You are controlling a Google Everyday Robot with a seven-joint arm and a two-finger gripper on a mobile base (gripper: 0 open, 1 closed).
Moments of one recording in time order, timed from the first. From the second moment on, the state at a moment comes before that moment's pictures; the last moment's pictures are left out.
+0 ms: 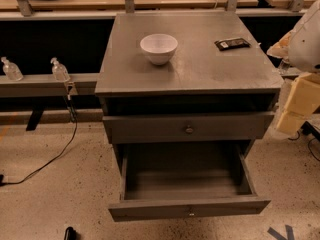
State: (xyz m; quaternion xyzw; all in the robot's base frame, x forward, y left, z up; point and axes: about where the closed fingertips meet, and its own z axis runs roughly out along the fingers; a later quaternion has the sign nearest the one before) arm 0.438 -0.217 0.976 -0.60 0.78 -0.03 0.16
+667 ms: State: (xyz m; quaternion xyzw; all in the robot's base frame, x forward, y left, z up) arm 0.442 -0.212 0.961 -0.60 0.78 -0.03 0.19
